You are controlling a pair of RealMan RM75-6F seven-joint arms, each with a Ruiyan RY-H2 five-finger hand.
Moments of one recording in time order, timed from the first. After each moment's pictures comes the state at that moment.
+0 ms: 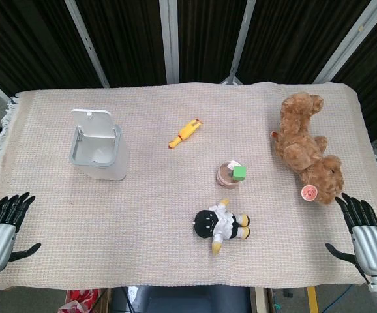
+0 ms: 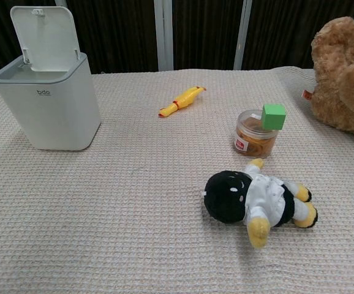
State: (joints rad) left arm -0.04 -1.14 0.04 -1.66 1.62 1.51 0.10; right arm 0.04 -1.08 0.01 -1.65 -1.57 1.49 0.05
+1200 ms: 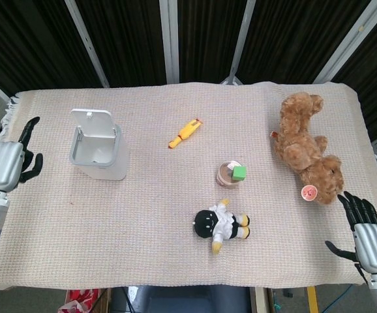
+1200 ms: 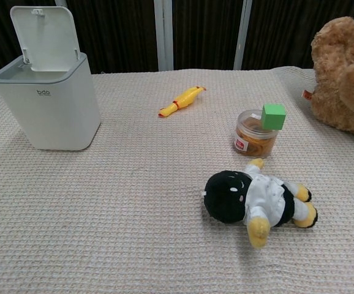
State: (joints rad) left arm -0.42 -0.96 -0.36 -1.93 1.03 1.17 0.32; right arm 0.04 -1.07 0.02 -1.67 -1.53 1.47 0.08
